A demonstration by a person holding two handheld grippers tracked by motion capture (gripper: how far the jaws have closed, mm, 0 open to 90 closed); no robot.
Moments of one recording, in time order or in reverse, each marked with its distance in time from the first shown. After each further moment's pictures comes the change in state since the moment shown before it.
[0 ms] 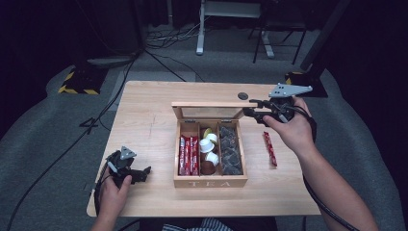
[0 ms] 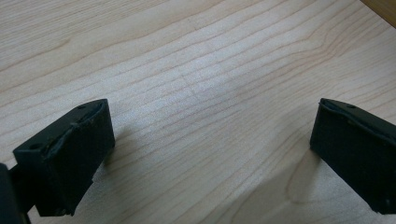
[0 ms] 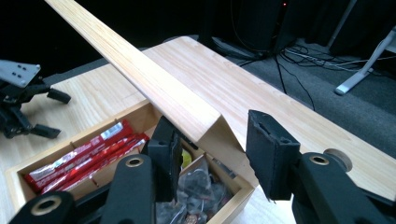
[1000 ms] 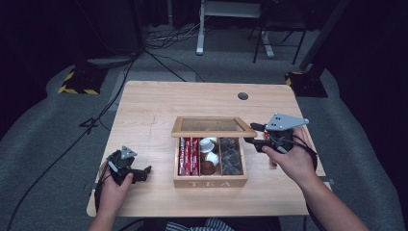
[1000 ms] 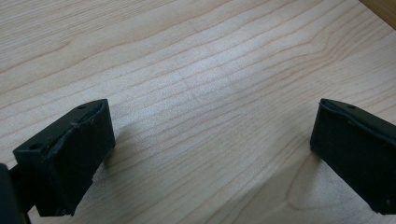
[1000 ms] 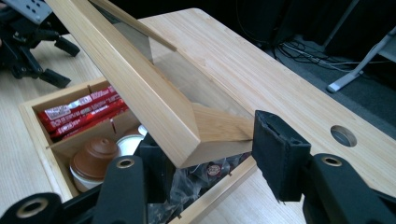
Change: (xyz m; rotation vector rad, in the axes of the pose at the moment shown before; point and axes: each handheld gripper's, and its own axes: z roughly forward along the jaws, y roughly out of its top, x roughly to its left) left arm -0.001 0.002 0.001 0.001 0.011 -0.006; right arm 0.047 -0.050 -0.013 0.044 -0.036 -0.112
